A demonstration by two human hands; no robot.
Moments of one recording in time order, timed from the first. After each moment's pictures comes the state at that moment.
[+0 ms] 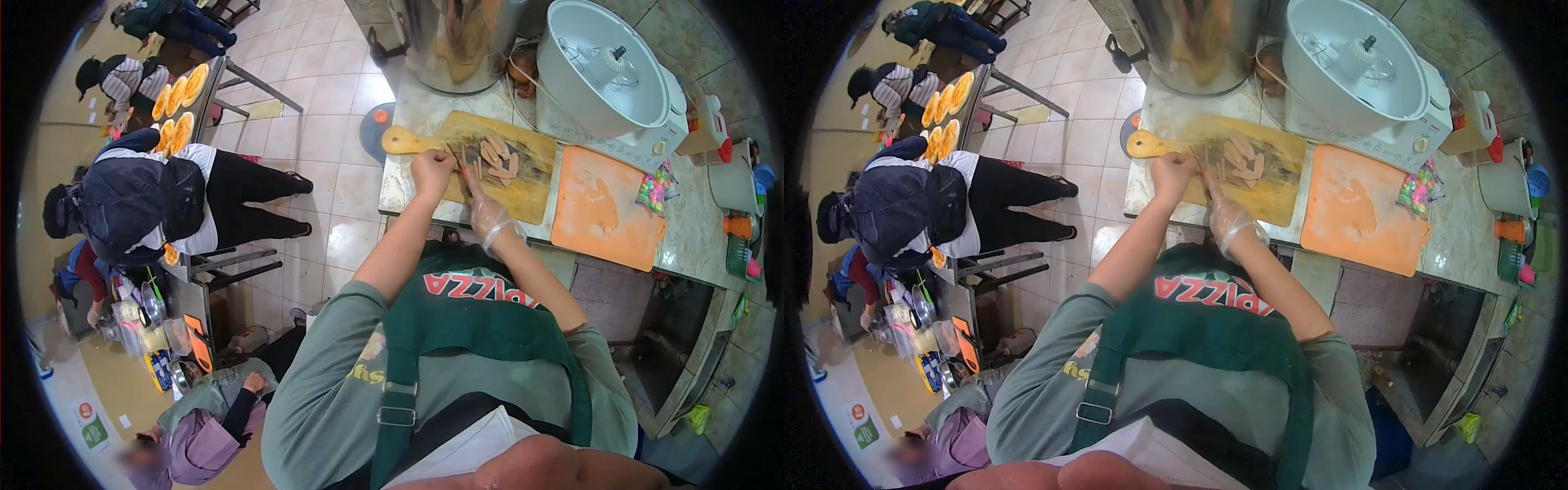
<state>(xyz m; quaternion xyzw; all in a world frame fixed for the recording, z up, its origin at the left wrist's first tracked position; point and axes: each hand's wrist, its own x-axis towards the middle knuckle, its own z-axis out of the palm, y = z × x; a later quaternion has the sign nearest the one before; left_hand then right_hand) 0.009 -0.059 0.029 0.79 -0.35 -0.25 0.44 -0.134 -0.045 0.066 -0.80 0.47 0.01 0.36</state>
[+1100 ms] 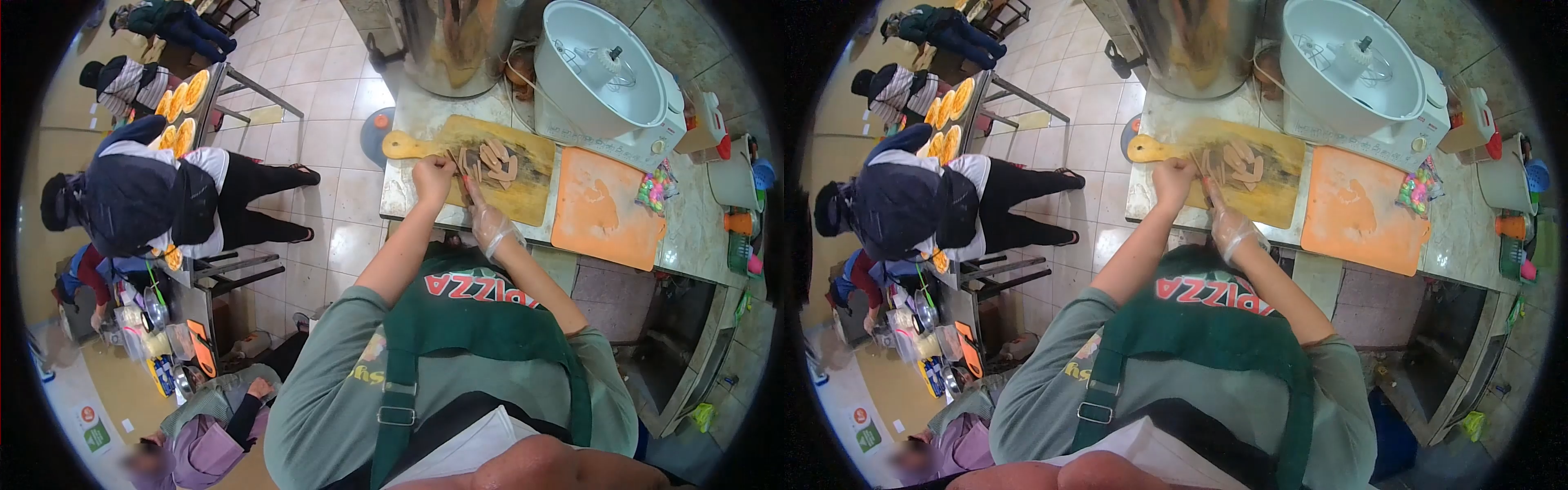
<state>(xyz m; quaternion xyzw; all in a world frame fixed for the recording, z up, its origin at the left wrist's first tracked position) 0.005 -0.055 0.035 0.79 -0.36 -0.24 0.44 -0.139 -0.035 0.067 -0.79 0.47 -0.04 0.39</state>
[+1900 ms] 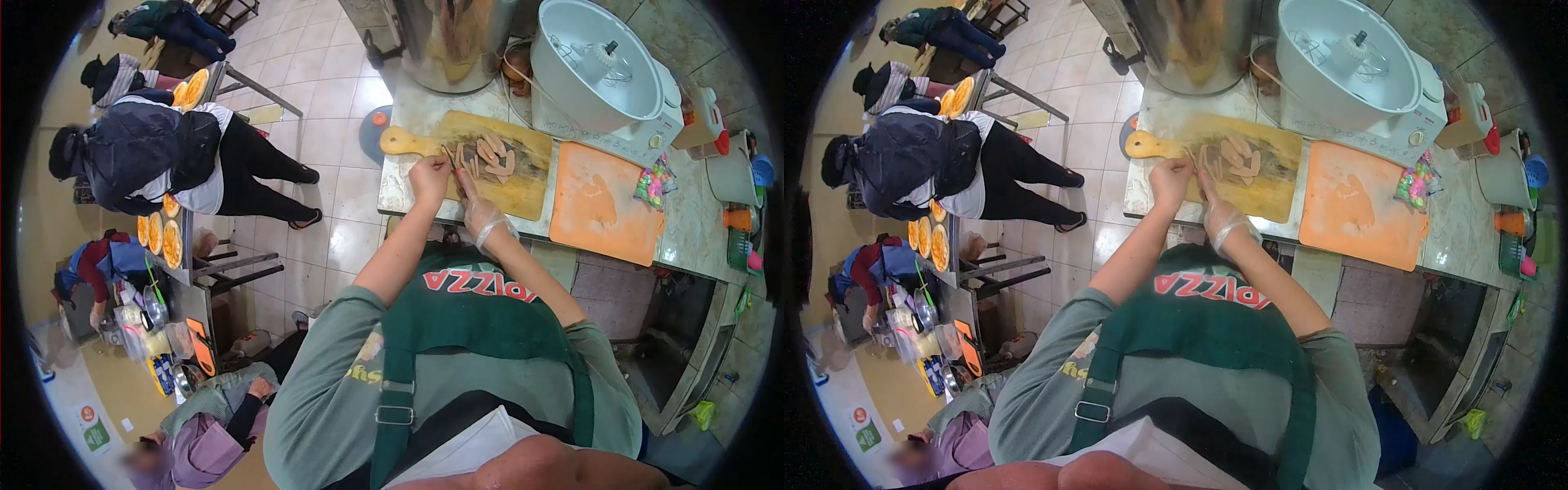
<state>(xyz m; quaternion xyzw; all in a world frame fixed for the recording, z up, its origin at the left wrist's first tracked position) 0.003 -0.041 0.033 0.78 -0.37 -0.23 0.46 -0.126 -0.035 0.080 -0.77 0.49 0.01 0.40</state>
